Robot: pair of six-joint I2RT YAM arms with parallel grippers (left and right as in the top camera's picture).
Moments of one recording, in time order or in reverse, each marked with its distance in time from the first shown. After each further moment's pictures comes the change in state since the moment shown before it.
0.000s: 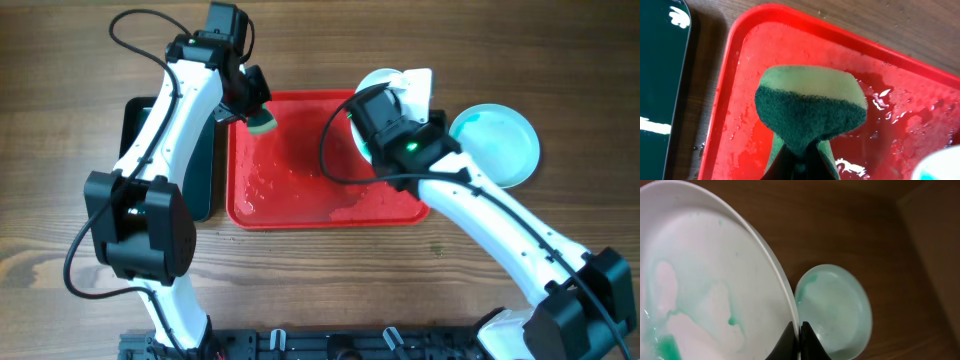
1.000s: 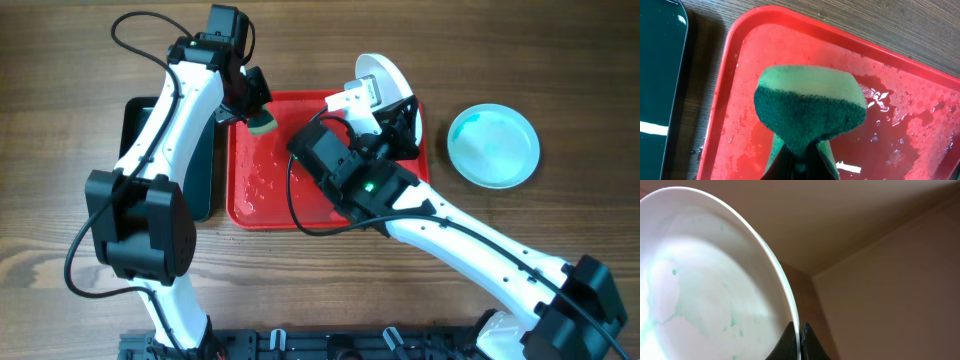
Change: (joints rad) left arm 0.000 0.001 -0.012 0.022 0.000 0.000; right arm 0.227 -0.002 0.000 0.181 0.499 -0.367
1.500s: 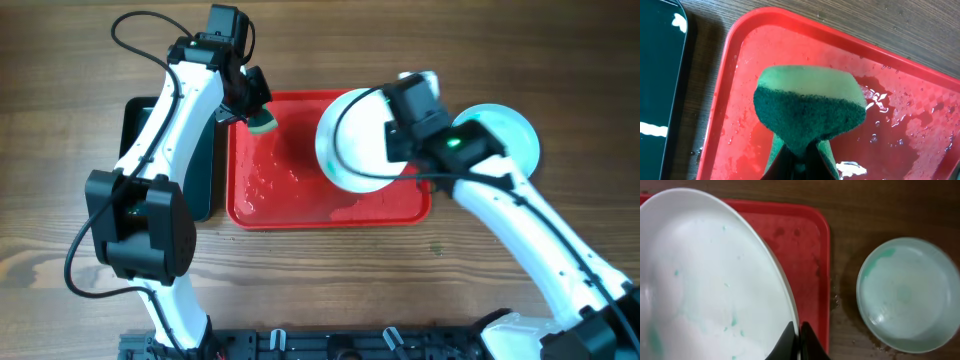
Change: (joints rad) left arm 0.000 0.000 0.000 0.004 0.000 0.000; right arm -0.399 -0.109 0.000 -0.219 -1.129 0.270
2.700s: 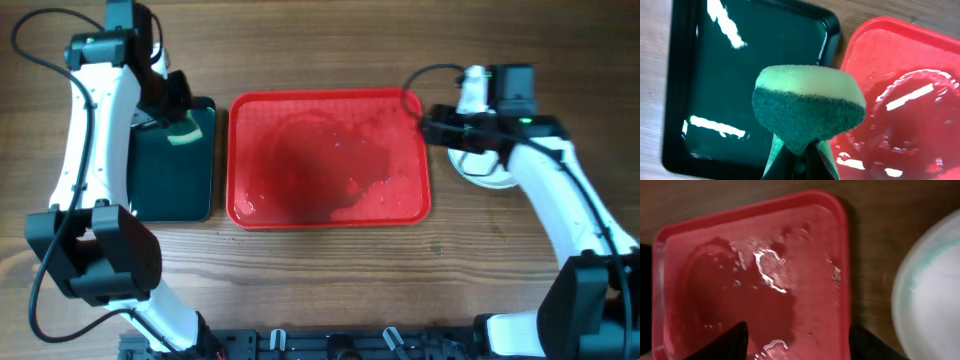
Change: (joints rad) left arm 0.283 -0.106 0.054 -0.240 -0.060 0.370; right arm -0.373 0.093 -0.152 0.271 -0.595 -0.080
